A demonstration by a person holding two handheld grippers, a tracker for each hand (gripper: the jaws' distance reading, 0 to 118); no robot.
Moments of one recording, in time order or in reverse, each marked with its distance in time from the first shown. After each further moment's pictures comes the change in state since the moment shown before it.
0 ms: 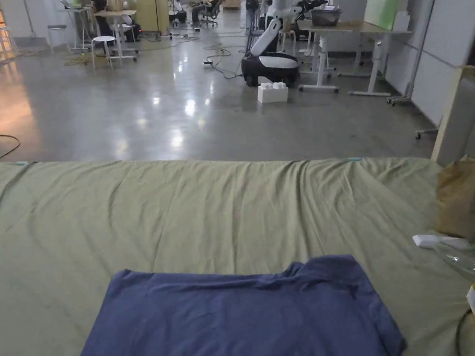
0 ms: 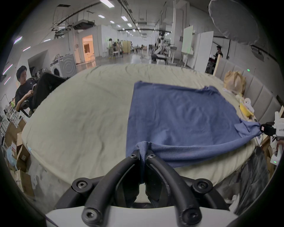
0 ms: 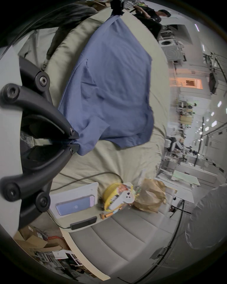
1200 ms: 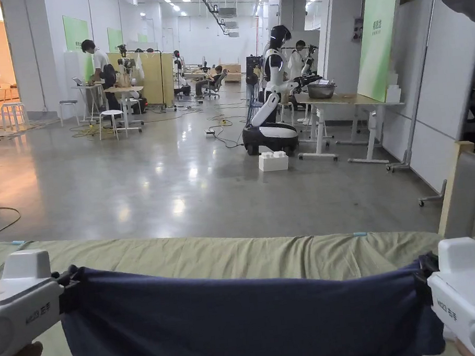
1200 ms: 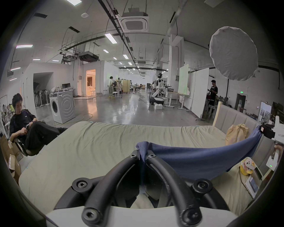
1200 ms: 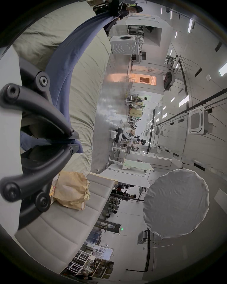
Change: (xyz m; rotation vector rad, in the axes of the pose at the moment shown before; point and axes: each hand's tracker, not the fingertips) left arm 0.009 0.287 0.027 0.469 -0.021 0.027; right arm 0.072 0.281 0.004 0.617 -0.106 -0.087
